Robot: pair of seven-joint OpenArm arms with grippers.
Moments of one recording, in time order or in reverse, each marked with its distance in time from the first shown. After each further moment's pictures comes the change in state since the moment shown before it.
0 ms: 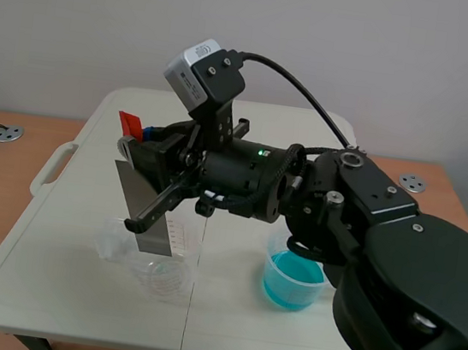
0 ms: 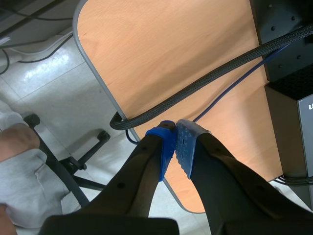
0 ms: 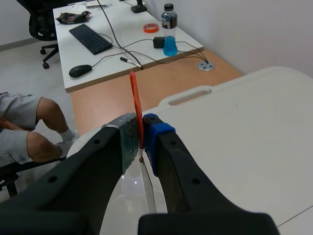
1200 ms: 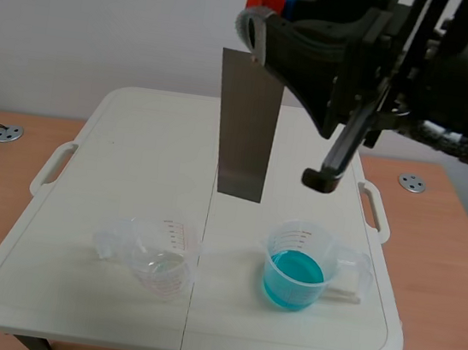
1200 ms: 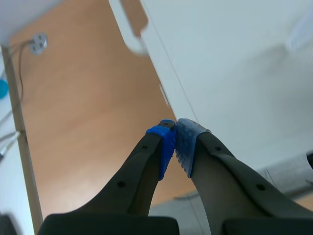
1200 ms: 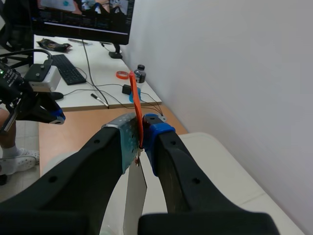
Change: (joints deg) left arm -24.3 0.2 -15.9 16.8 0.1 -1.6 1.9; right arm -12.7 23.7 17.7 35.5 15.9 0.5 0.2
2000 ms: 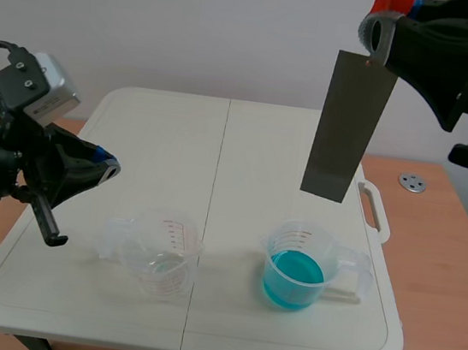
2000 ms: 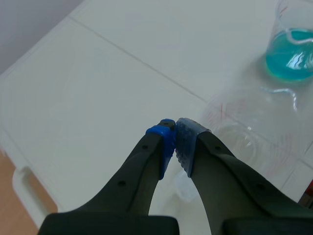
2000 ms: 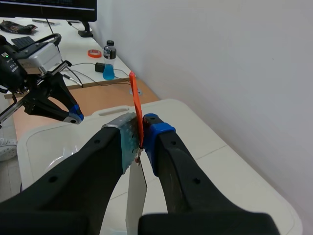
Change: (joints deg) left arm -24.1 2.7 21.3 0.0 0.4 -16.3 0.0; right arm -3.7 12.5 11.3 -4.3 12.0 0.0 0.0
